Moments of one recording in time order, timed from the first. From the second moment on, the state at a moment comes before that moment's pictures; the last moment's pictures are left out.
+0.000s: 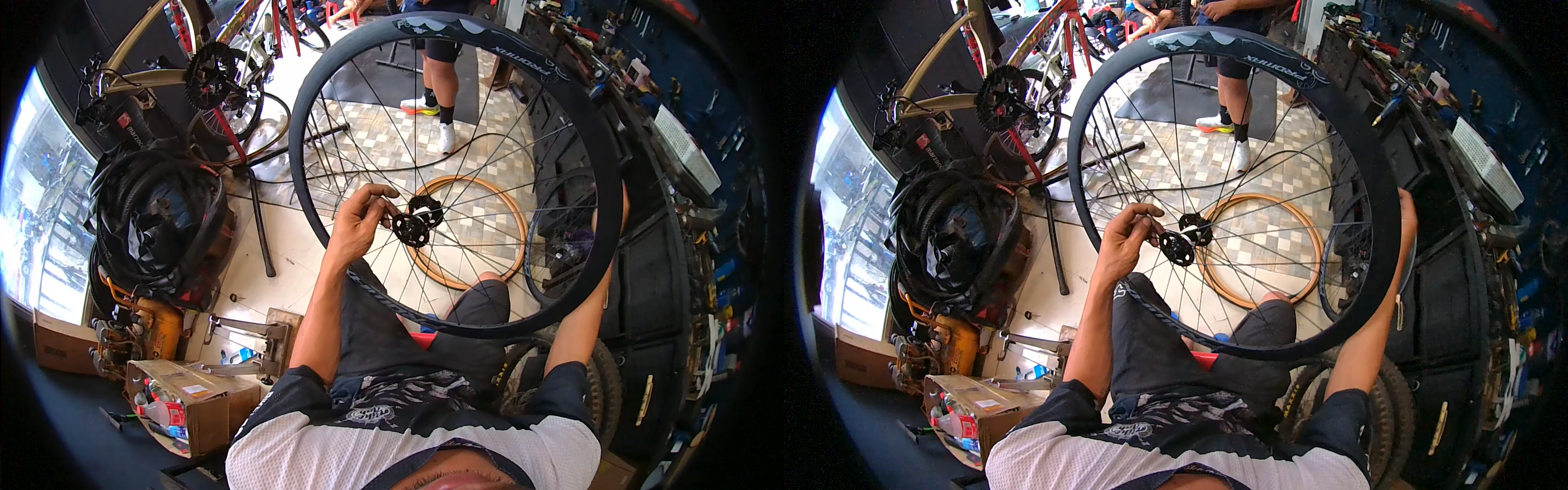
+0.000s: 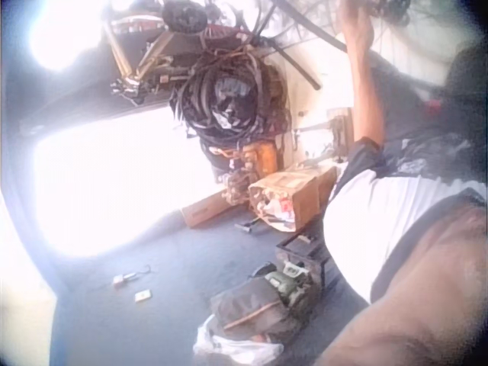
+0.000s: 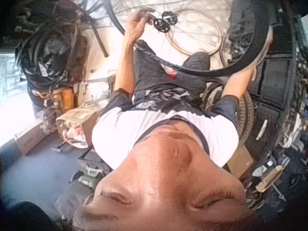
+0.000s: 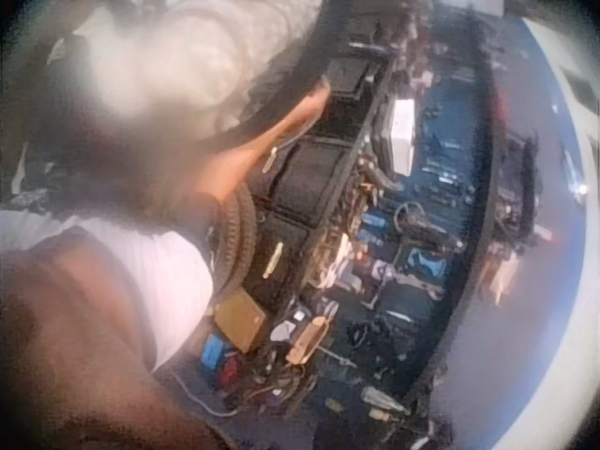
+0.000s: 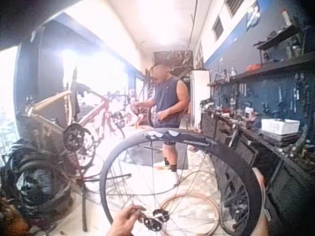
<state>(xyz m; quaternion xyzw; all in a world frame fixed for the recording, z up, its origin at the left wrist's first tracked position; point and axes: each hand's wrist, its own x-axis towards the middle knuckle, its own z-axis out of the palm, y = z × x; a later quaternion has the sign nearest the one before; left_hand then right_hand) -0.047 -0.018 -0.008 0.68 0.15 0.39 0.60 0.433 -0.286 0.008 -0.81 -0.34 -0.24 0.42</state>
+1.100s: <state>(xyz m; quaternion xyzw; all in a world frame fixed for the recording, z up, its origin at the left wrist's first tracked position) -0.008 -0.019 0.003 0.71 0.24 0.24 0.62 0.110 -0.286 -0.018 -0.67 -0.45 0.21 0.55</state>
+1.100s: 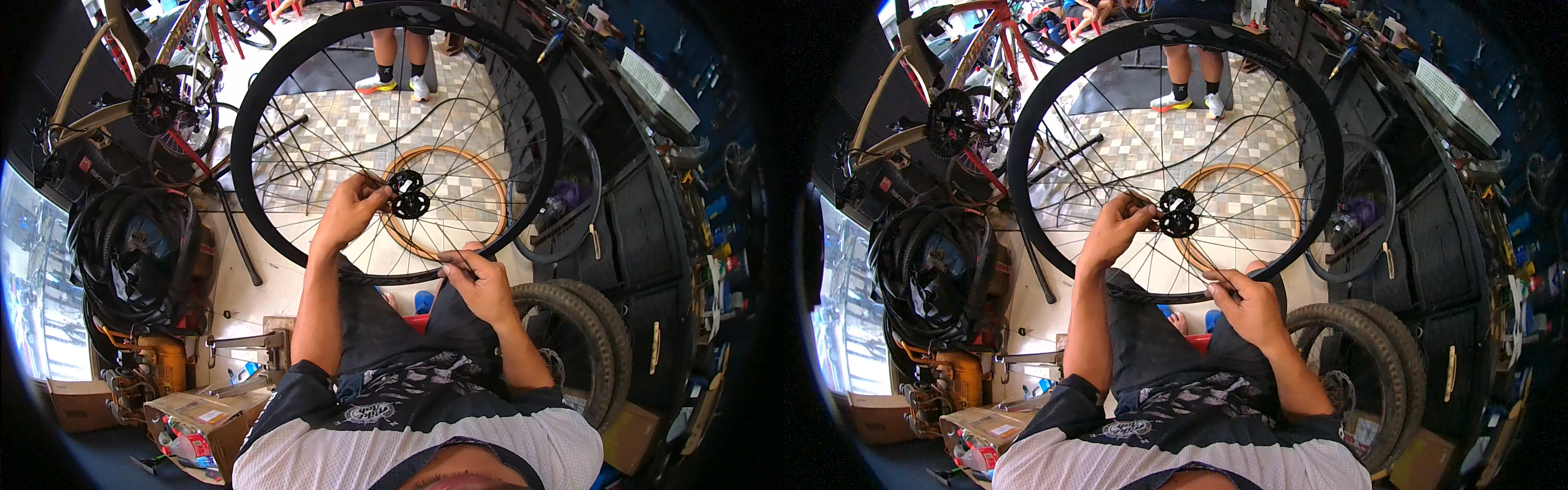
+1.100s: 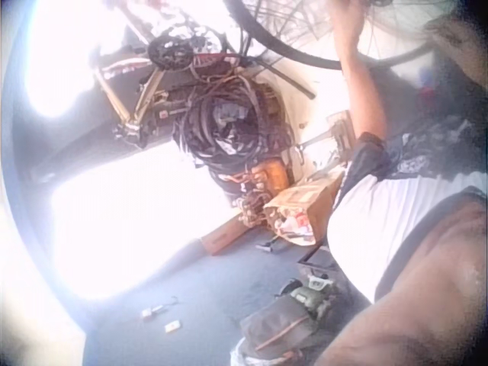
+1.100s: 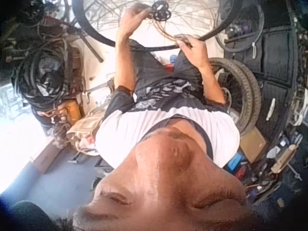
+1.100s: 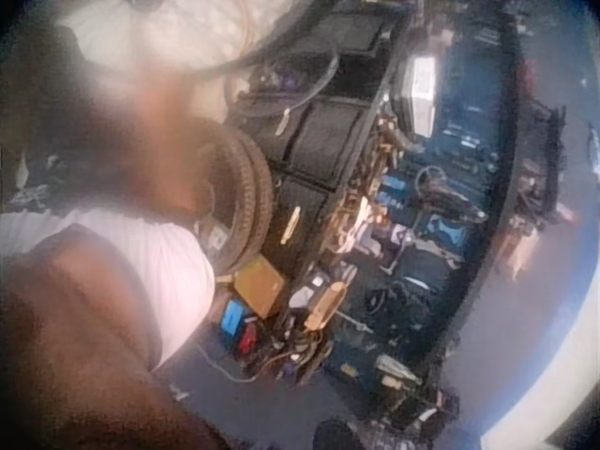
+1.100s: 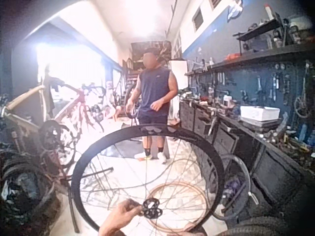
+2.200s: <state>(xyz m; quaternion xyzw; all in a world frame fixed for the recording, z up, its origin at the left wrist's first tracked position) -0.003 -0.036 0.022 0.66 0.24 0.19 0.69 0.087 -0.279 -0.014 -0.72 -0.36 0.28 0.52</state>
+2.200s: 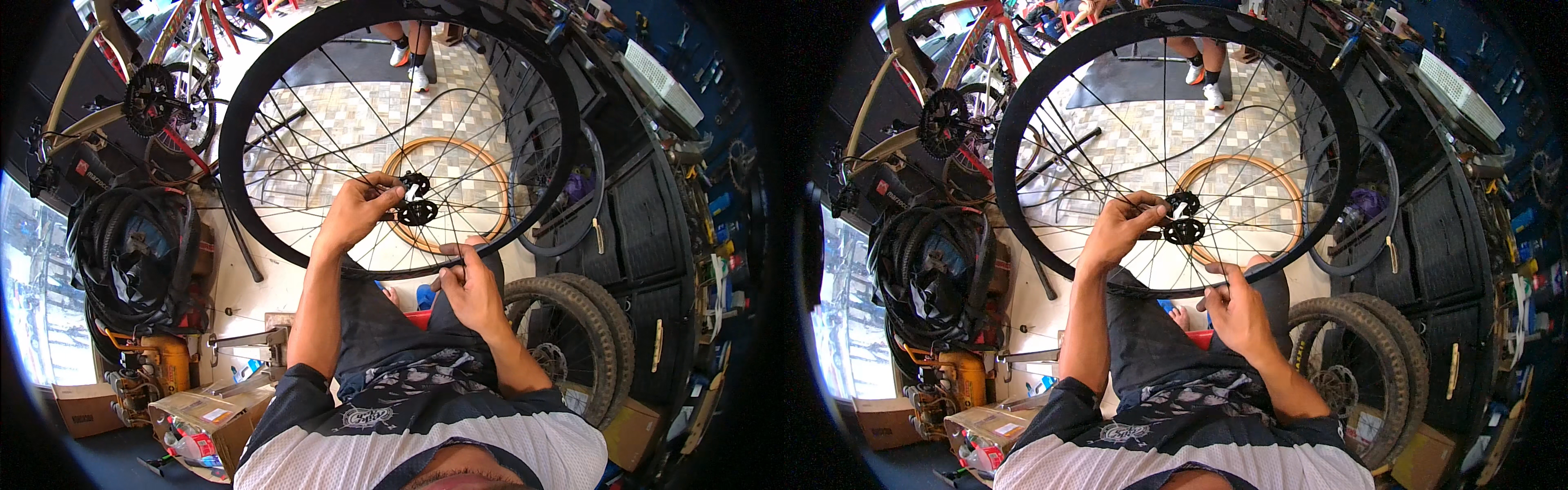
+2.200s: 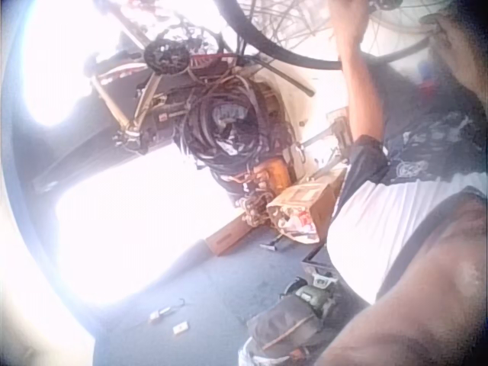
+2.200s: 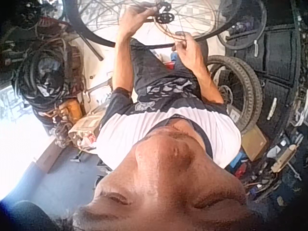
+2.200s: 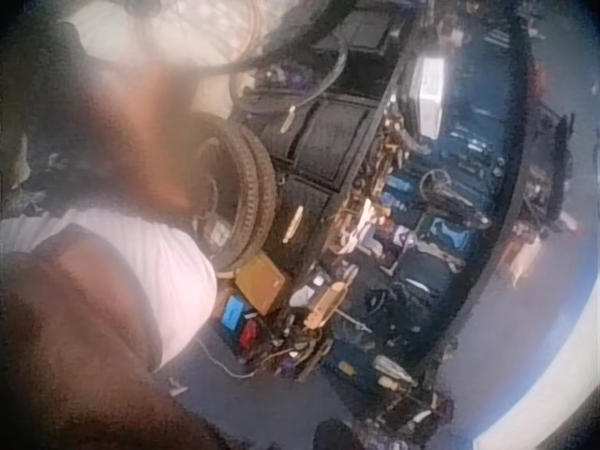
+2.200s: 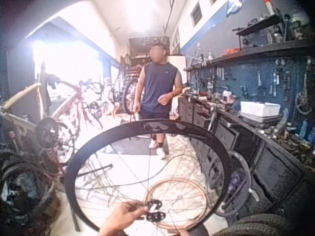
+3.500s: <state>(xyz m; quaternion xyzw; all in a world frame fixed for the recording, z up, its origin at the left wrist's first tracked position) -0.016 -0.044 0.022 0.68 0.23 0.18 0.68 0.072 -0.290 -0.014 -0.70 -0.33 0.29 0.56</state>
